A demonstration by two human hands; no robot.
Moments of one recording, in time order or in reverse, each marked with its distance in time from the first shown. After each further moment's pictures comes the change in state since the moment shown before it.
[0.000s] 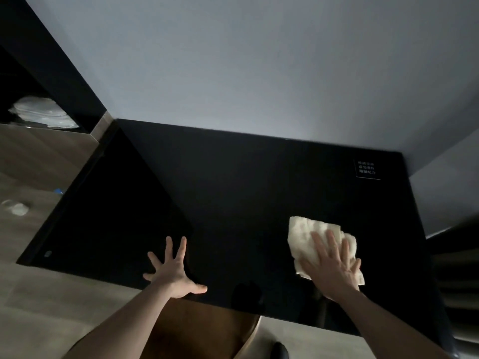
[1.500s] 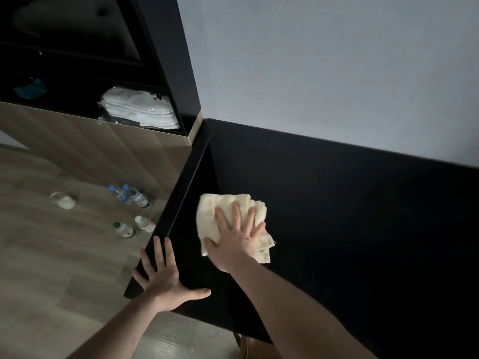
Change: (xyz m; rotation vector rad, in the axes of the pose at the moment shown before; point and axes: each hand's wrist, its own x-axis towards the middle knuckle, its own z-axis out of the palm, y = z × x) left_hand 0.149 -0.330 -0.137 -0.221 -0.094 -0.008; right_hand 0.052 -0.636 0.070 -0.080 0.017 -0.343
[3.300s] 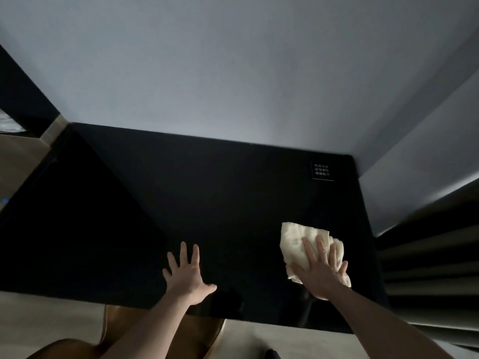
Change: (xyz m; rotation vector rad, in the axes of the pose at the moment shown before) left_hand -0.163 0.398 0.286 0.275 0.081 0.219; right_hand -0.296 0.664 -0.037 0.151 -0.146 0.412
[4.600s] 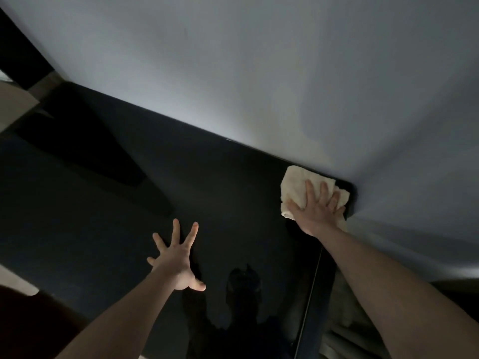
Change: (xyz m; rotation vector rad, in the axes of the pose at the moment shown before) left_hand 0.056 0.244 -0.015 -0.182 -0.115 -0.254; right_hand 0.265 0.080 -0.212 -0.067 0.170 -0.170
